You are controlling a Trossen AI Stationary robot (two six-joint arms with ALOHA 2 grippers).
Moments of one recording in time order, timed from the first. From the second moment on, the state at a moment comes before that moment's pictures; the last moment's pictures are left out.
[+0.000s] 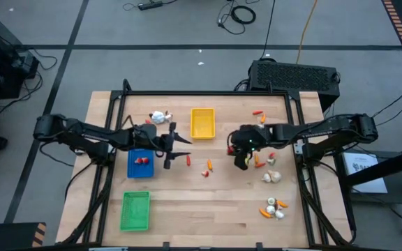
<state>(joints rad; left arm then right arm) 0.06 1.29 0.51 0.53 0.13 0.35 -0.05 1.31 0.77 -0.25 -0.05 0.26</state>
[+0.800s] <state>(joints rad) -0.18 1.66 0.75 0.82 -0.22 0.91 -0.03 1.39 0.77 0.08 -0.22 0.16</state>
